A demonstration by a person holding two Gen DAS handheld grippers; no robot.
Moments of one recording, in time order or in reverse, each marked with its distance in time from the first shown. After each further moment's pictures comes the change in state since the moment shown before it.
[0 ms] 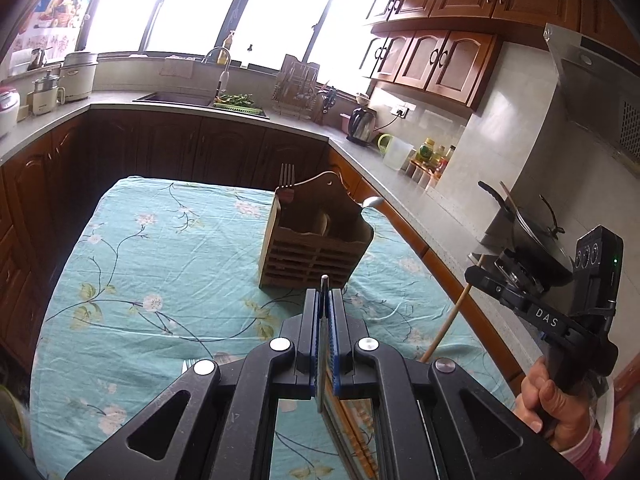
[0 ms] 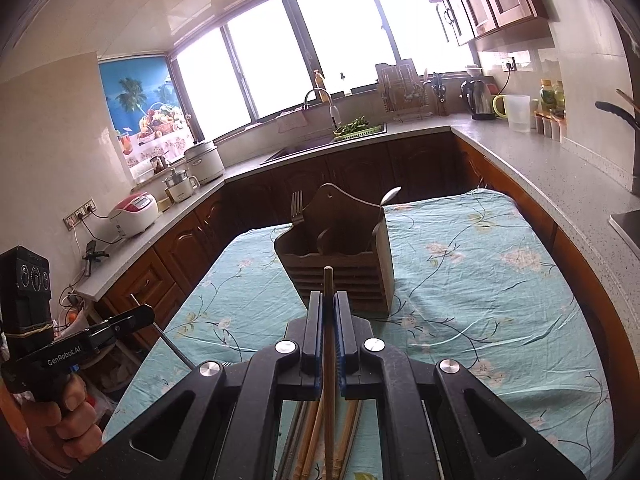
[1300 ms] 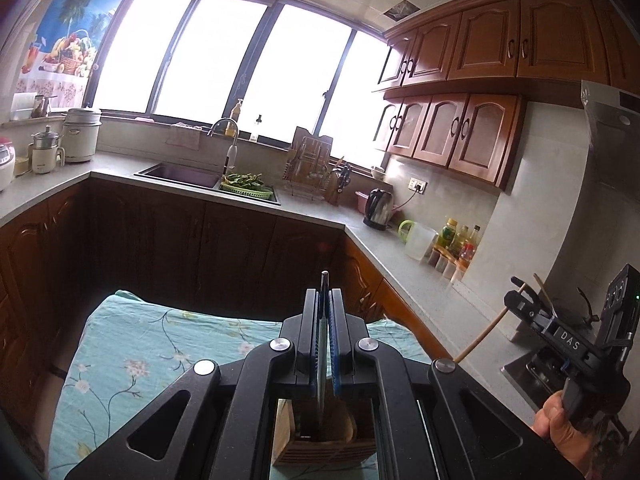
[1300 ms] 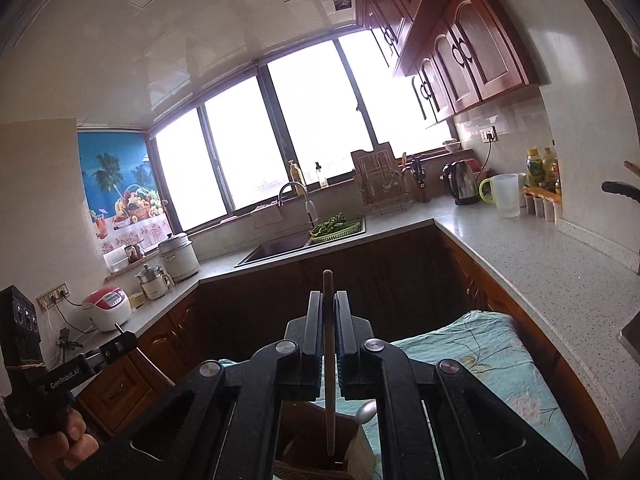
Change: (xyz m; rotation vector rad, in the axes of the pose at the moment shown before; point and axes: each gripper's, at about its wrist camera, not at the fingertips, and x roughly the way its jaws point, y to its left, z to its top) left arm 0.137 0.029 0.128 0.007 -0.235 0.053; right arm 0.067 -0.032 0.146 0.049 -0.293 -0.085
